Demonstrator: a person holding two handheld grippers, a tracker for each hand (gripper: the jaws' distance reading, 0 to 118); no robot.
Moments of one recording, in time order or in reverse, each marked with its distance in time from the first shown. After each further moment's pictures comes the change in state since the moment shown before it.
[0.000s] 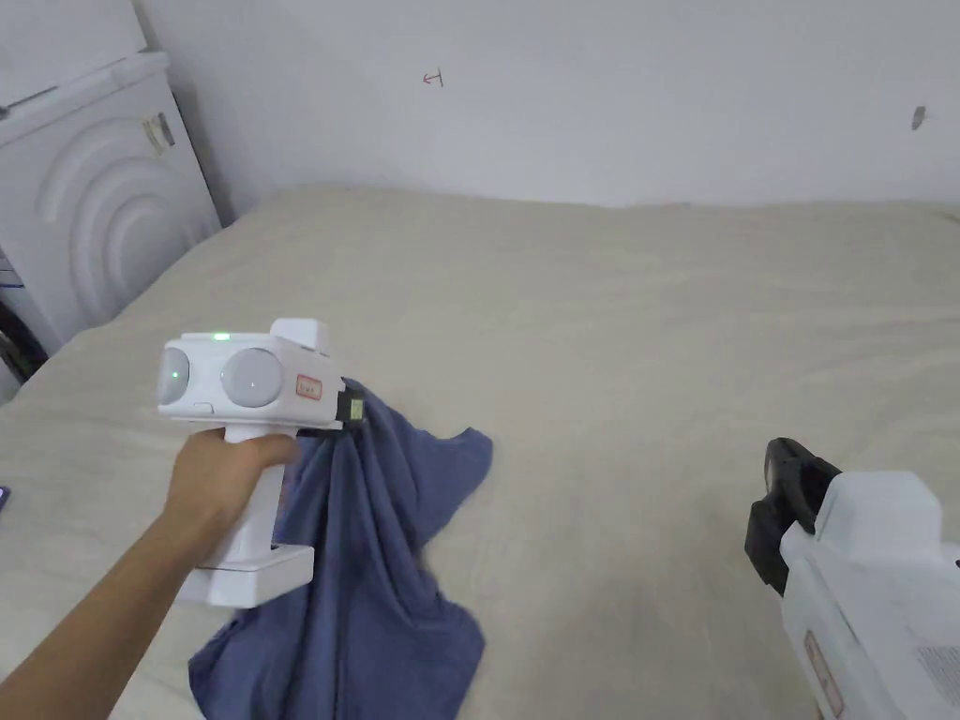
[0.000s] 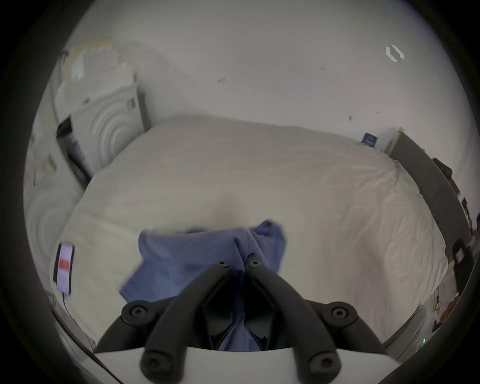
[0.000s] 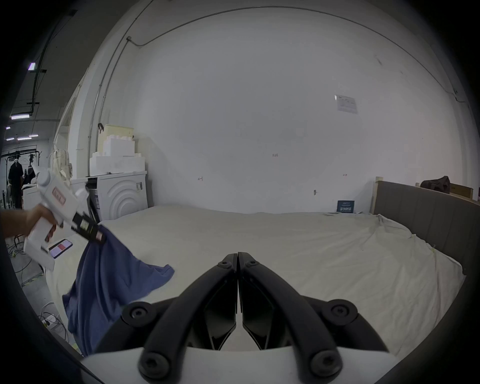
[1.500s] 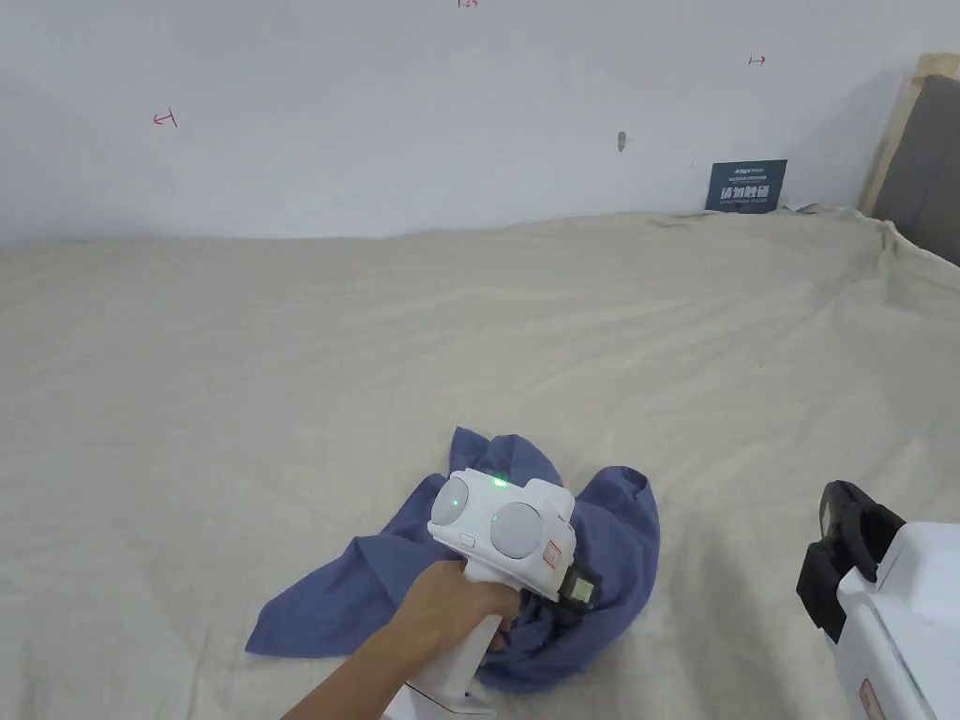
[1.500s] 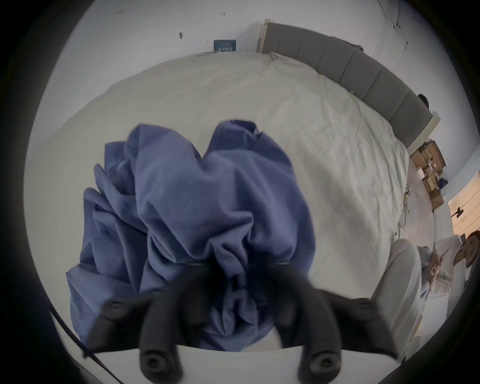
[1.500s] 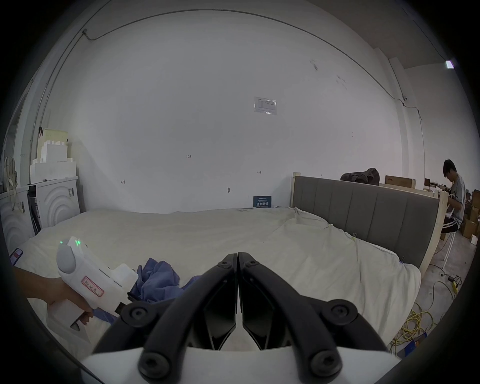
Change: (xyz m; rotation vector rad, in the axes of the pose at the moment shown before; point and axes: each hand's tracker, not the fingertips) left arm 0.372 -0.107 -0.114 -0.301 -0.484 -0.489; right arm 0.150 -0.005 0.087 -0.015 -0.396 -0.047
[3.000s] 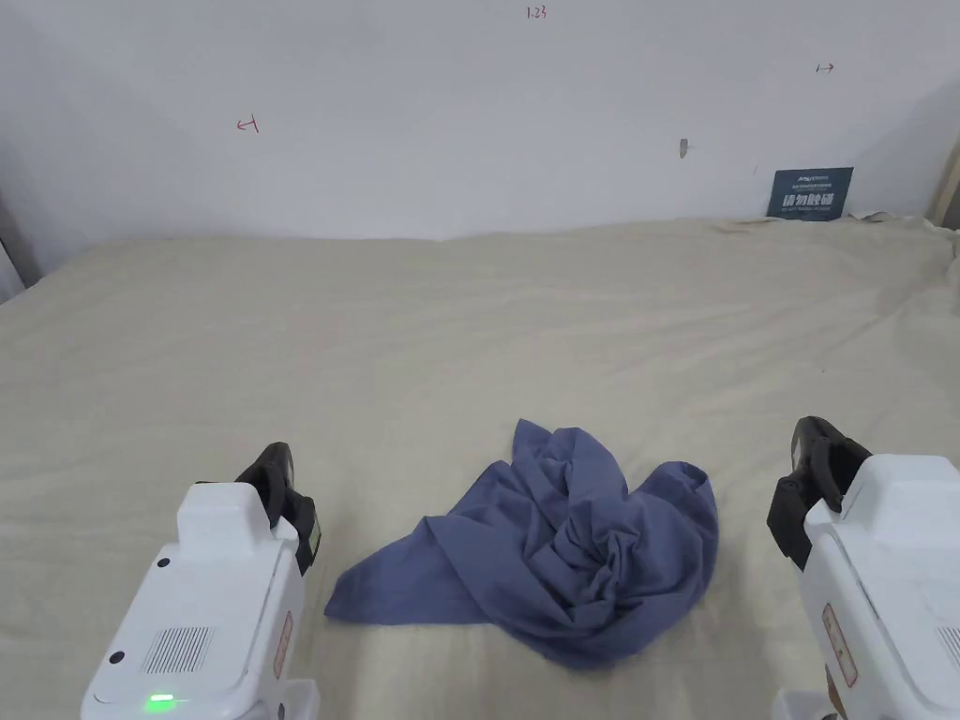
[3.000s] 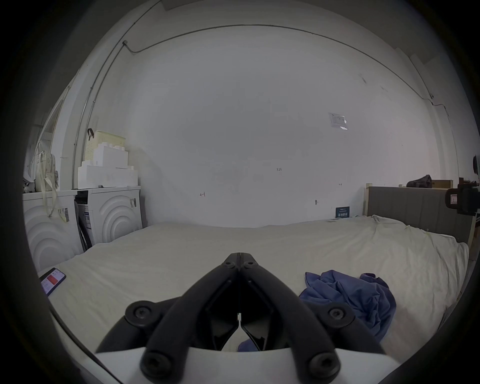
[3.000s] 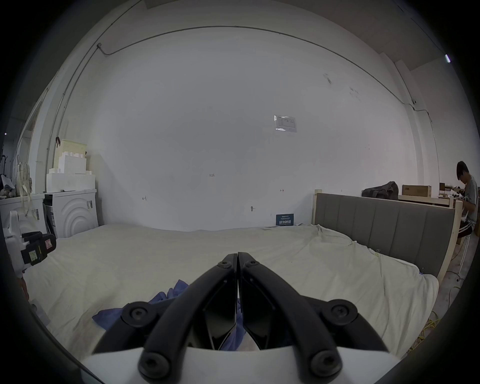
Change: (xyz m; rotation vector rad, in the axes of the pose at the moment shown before) left arm -0.078 -0.195 0.202 0.993 0.684 0.220; right arm -0.052 0.018 0.006 0.104 0.106 -0.004
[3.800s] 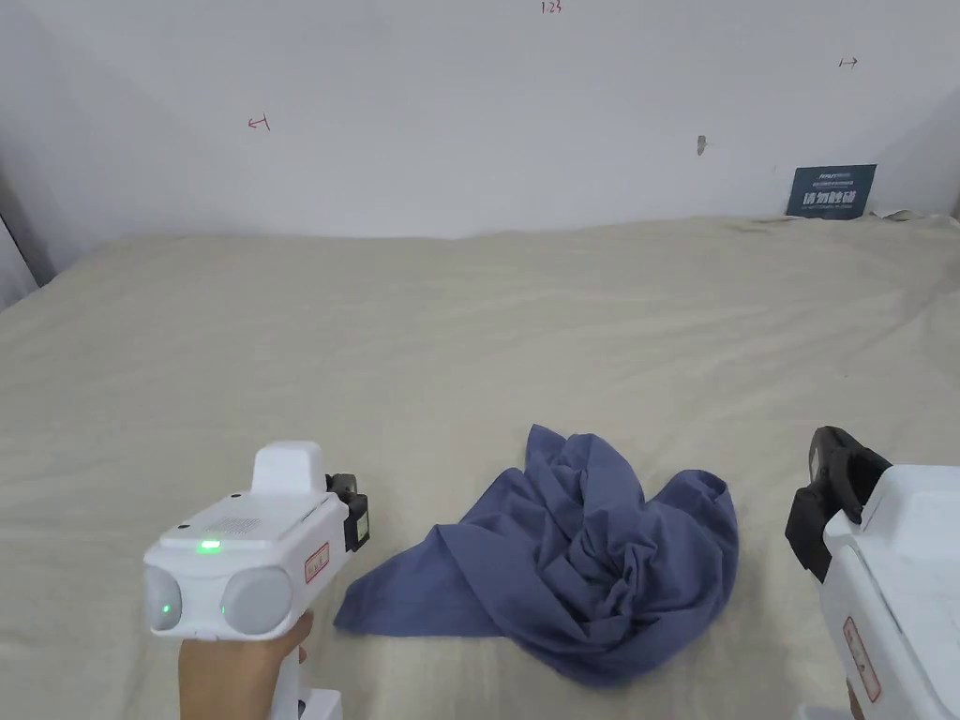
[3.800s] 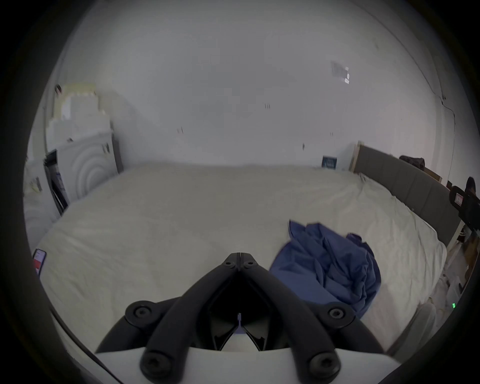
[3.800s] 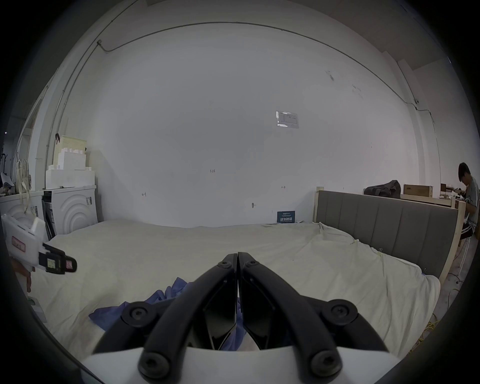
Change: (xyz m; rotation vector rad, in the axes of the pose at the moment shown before) left arm 0.001 0.011 -0.091 -0.535 -0.154 0.060; right arm 0.002 -0.005 -0.022 -0.022 0.006 0.010
